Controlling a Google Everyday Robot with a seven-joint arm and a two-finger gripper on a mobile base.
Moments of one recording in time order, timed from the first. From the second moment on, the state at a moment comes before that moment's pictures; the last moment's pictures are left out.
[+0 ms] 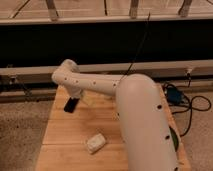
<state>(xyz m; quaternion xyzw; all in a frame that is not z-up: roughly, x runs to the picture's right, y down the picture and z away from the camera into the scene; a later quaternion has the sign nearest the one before) -0.148 0.060 0.855 -0.28 -0.09 -0.50 0.81</state>
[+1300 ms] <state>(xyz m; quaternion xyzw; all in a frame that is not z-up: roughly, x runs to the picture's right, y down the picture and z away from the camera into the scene) -0.172 0.072 0.892 -0.30 -0.11 -0.52 0.79</state>
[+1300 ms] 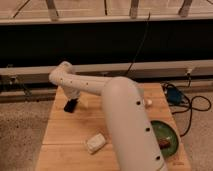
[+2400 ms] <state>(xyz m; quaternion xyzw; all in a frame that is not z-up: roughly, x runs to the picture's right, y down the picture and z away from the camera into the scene) -0.183 0.084 0.910 -0.32 -0.12 -0.52 0.78</state>
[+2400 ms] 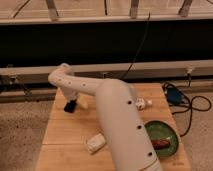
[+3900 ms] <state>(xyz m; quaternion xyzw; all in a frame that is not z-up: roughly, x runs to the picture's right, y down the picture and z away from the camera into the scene) -0.190 0.095 0.923 -0.32 -0.13 -0.52 0.78</state>
